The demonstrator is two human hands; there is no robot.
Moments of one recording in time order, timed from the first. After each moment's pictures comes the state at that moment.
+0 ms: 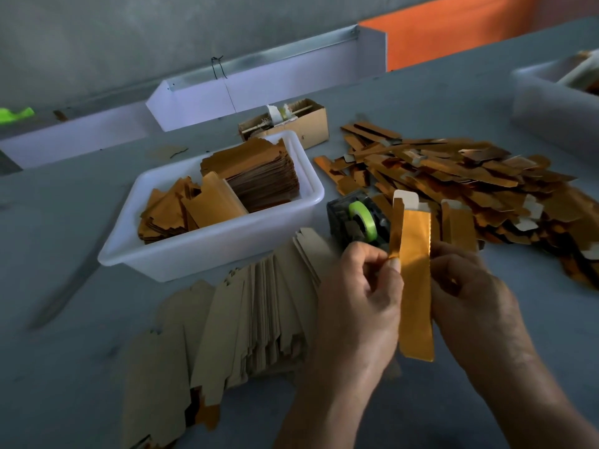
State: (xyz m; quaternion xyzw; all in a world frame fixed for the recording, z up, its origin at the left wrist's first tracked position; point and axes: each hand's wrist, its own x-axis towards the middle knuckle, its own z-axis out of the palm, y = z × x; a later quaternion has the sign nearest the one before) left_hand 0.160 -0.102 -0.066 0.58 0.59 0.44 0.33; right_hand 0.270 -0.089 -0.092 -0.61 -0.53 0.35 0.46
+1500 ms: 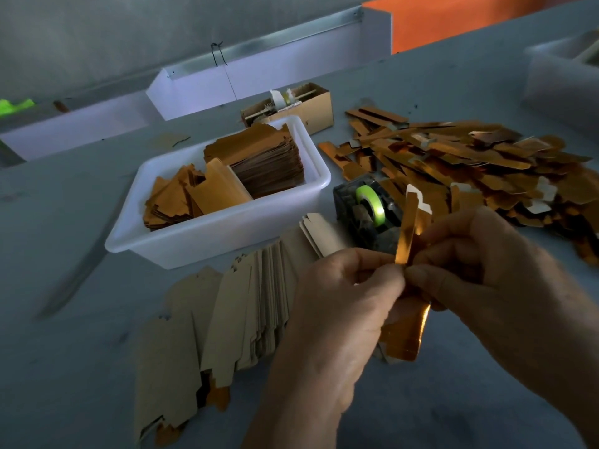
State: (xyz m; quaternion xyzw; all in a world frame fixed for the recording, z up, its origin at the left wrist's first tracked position) left_hand 0.134 -0.125 -0.046 0.44 0.54 0.45 0.56; right_hand 0.275 -0.108 -0.049 -0.53 -0.67 0.34 0.39
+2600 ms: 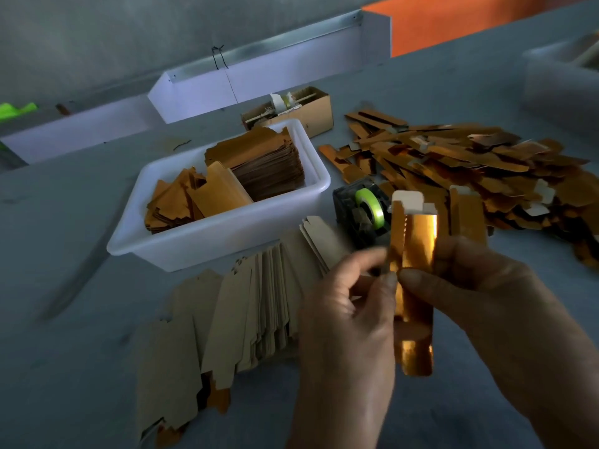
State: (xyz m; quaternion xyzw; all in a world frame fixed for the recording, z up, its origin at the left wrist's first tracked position) left_hand 0.149 -0.141 -0.052 0.48 0.60 0.49 0.41; right_hand 0.269 -0.114 -0.055 -0.52 -0.54 0.50 0.43
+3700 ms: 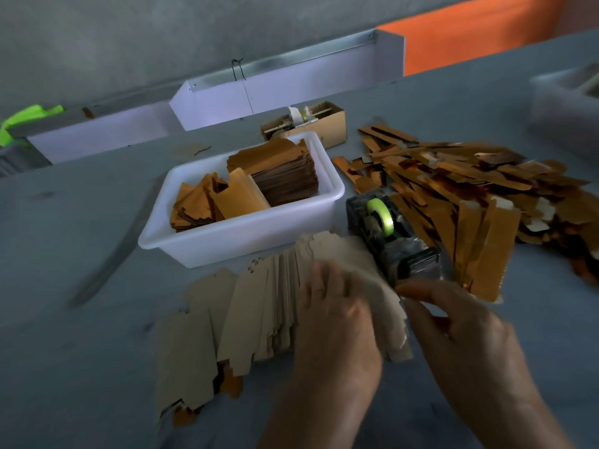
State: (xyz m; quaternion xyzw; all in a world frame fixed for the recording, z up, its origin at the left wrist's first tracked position) left_hand 0.122 -0.136 -0.069 0.72 0.68 0.08 0.08; right_hand 0.252 -0.136 -0.085 -0.58 -0.66 0.25 0.42
